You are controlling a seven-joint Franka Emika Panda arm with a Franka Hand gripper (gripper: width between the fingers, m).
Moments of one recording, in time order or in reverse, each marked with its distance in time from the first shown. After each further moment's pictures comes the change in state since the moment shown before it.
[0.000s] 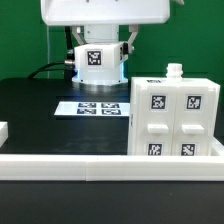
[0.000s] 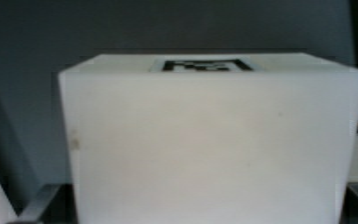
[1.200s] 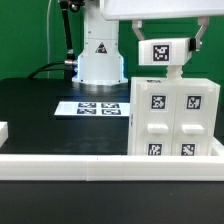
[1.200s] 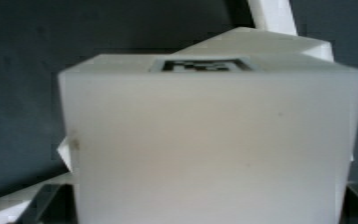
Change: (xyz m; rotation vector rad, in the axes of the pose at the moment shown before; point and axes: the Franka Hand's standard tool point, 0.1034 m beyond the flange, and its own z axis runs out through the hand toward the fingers) arm 0.035 -0.102 -0.008 0.017 0.036 0.090
